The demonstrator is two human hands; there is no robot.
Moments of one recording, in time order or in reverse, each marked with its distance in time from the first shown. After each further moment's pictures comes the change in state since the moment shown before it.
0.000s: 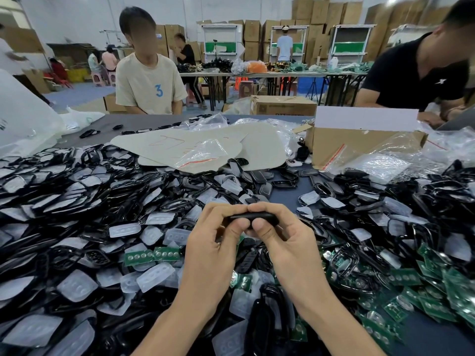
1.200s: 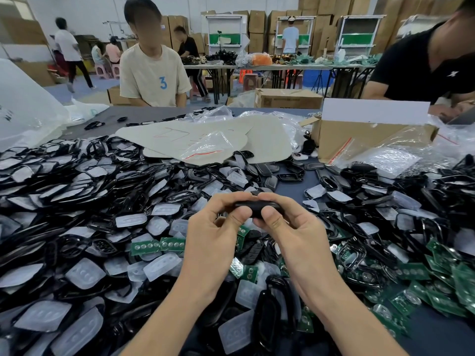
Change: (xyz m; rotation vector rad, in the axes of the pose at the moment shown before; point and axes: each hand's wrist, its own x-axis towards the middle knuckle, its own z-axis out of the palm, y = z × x) left_hand 0.005 0.005 -0.004 -0.240 -0.015 -0.199; right_hand 0.004 0.007 -0.002 0.152 0.030 0.123
